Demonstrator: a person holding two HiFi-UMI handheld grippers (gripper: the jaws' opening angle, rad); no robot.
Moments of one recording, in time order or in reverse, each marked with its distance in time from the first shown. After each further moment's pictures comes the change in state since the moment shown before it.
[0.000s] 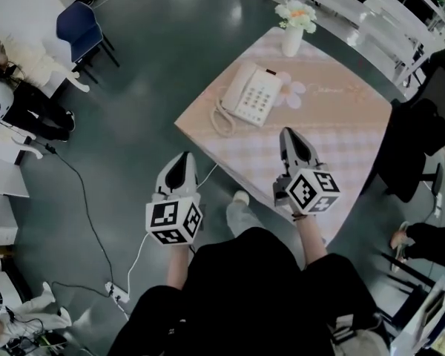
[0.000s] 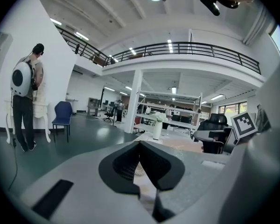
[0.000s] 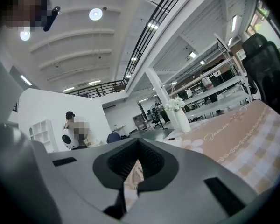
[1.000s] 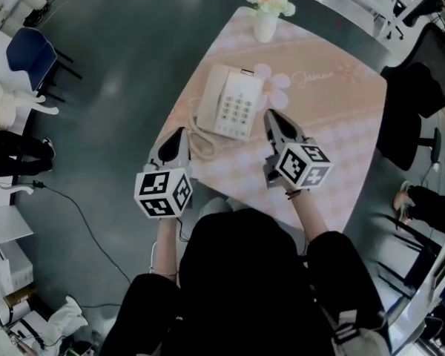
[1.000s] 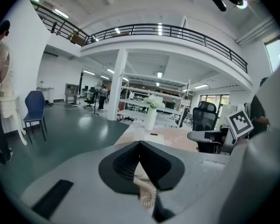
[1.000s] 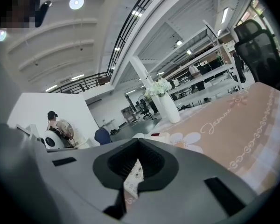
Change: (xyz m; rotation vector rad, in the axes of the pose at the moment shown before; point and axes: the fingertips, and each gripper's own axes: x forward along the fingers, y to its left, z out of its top) left arm 0.206 0.004 -0.006 0.074 0.201 -0.234; right arm 0.121 -0.098 -0.024 0.114 0.115 -0.148
